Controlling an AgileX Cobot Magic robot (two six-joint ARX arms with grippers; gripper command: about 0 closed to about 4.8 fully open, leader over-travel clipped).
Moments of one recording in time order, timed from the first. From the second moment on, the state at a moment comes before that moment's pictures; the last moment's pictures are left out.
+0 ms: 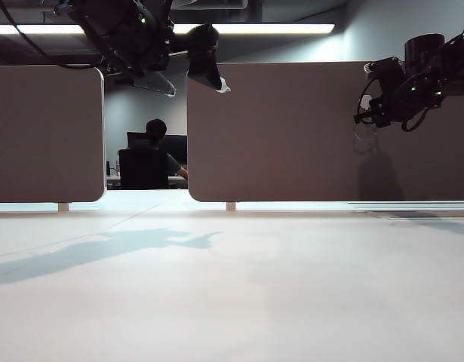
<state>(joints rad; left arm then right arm) -0.52 1.56 1.10 0.23 -0.02 0.08 -0.06 2.49 2.30 0.17 -0.12 -0.26</state>
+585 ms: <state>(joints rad) -0.52 1.44 1.10 0.12 -0.03 0.08 -0.05 2.28 2.30 -0.56 -0.10 -0.13</state>
